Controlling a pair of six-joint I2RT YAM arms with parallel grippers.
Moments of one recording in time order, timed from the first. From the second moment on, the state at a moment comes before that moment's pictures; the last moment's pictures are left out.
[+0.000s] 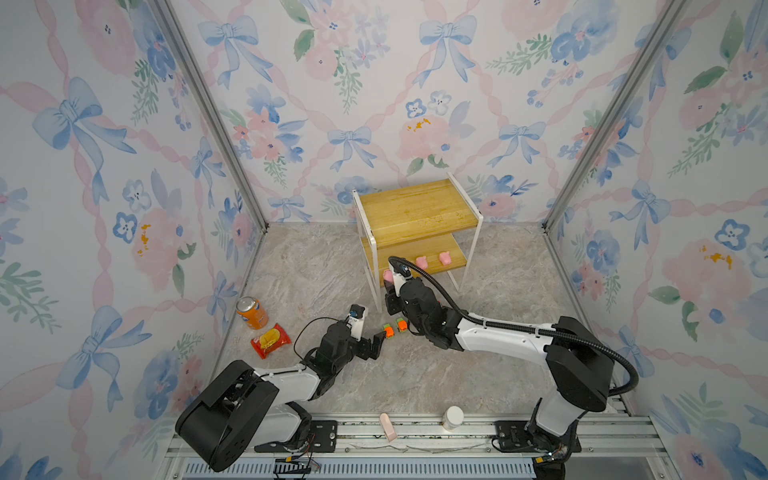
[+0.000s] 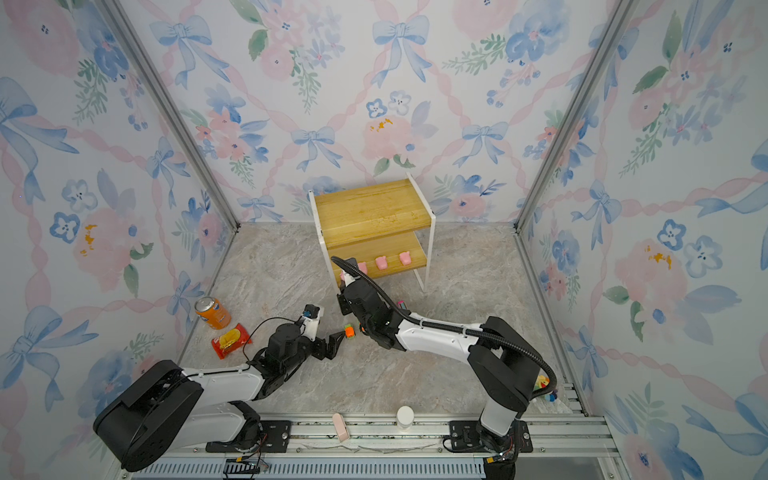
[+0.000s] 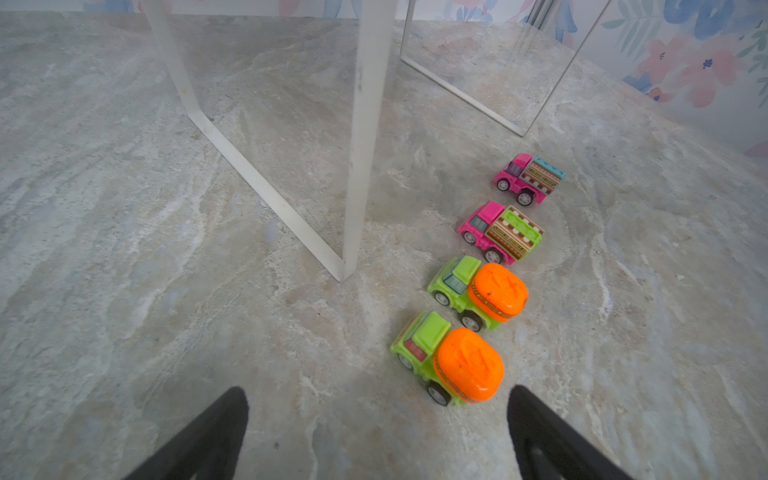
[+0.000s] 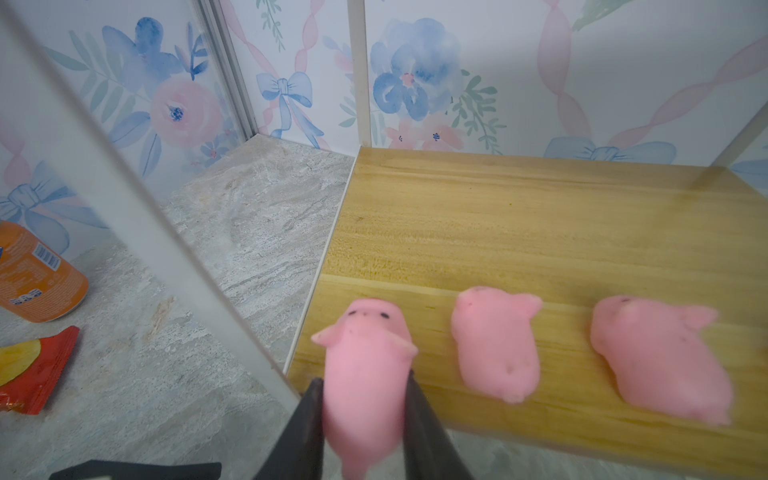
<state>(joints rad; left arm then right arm) -0.58 1.28 0.17 0.65 0.00 -0.17 0.99 1.71 1.10 0.26 0.48 0.21</state>
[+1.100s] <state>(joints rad) -0.58 1.28 0.17 0.65 0.00 -0.17 0.99 1.80 1.14 0.38 0.54 0.21</state>
